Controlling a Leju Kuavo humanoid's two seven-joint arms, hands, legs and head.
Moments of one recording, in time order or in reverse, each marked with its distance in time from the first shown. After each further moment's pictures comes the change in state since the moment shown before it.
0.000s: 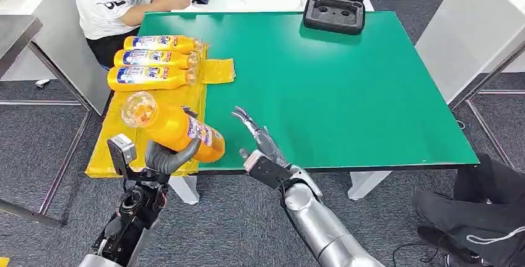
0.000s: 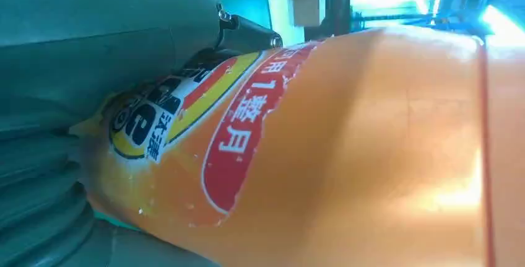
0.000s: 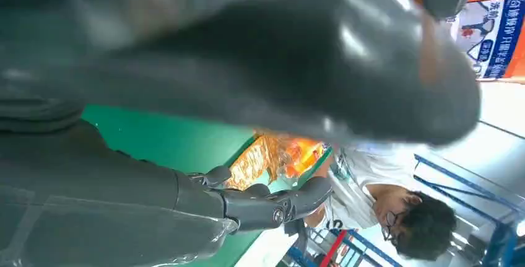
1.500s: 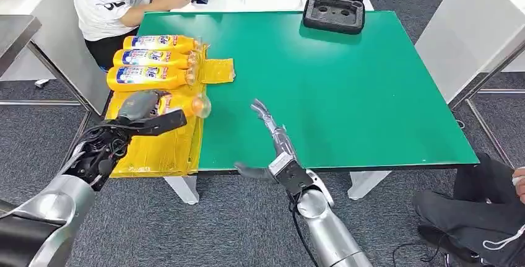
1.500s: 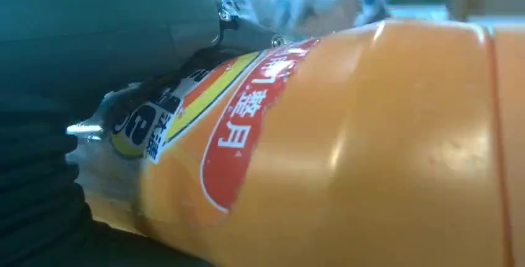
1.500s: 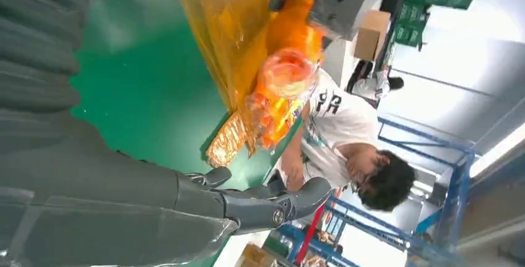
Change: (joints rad) left arm -0.514 0.154 -0.087 0.638 -1.114 0.229 0.282; right arm 0.122 -0.012 -0.071 -0.229 -0.071 0.054 -0.013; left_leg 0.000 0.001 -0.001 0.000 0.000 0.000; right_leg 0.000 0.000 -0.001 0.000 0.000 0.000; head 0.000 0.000
